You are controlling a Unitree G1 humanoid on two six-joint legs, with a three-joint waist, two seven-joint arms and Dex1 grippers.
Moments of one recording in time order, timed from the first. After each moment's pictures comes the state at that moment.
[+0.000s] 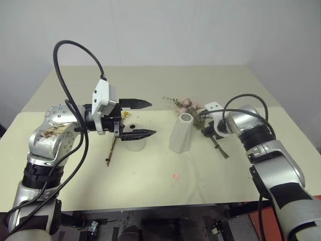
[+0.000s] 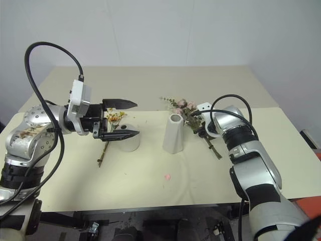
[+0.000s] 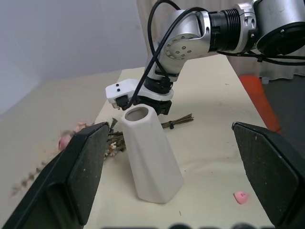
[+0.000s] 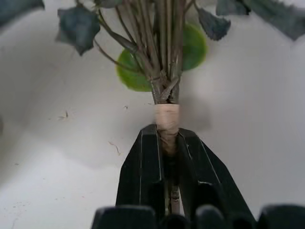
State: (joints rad) left arm -0.69 0.72 0.02 -0.16 -0.58 0.44 -1.19; right arm -1.12 -0.51 0.32 0.69 0.10 1.13 0.60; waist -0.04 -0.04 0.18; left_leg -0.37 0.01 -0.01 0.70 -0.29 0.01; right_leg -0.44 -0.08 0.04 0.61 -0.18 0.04
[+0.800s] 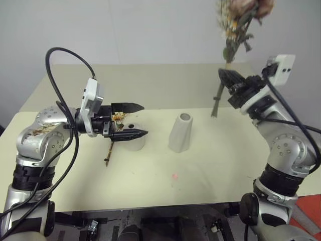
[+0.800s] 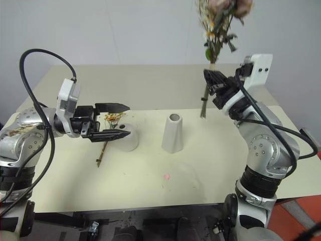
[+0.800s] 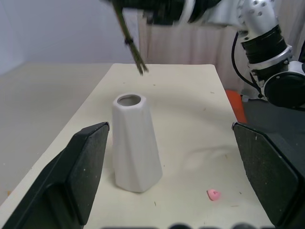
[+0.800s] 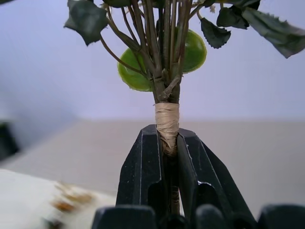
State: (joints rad) left arm -0.66 0.77 0.08 -0.10 -0.69 0.58 -1.23; right arm -0.78 -0.27 -0.42 -0.41 0.59 0.91 0.38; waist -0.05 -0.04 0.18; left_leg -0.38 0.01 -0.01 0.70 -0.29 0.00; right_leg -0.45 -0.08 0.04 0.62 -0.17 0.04
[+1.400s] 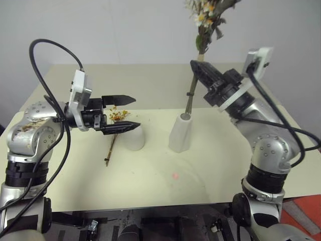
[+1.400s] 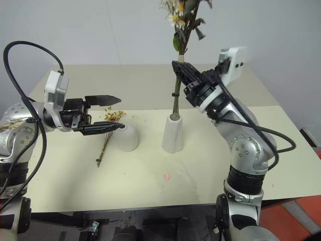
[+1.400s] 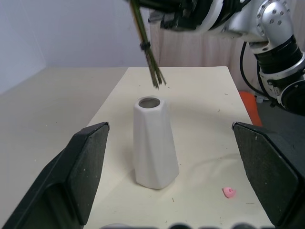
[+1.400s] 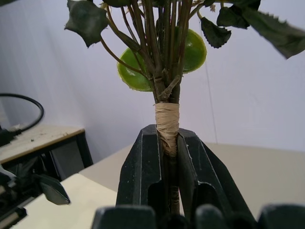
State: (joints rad) left arm -0.69 0.79 0.12 -0.06 -0.68 0.55 -1.26; right arm -0.76 -0.23 -0.24 -0.37 0.67 0.76 0.36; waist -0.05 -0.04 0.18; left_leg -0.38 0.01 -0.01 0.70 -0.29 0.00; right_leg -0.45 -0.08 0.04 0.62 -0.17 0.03
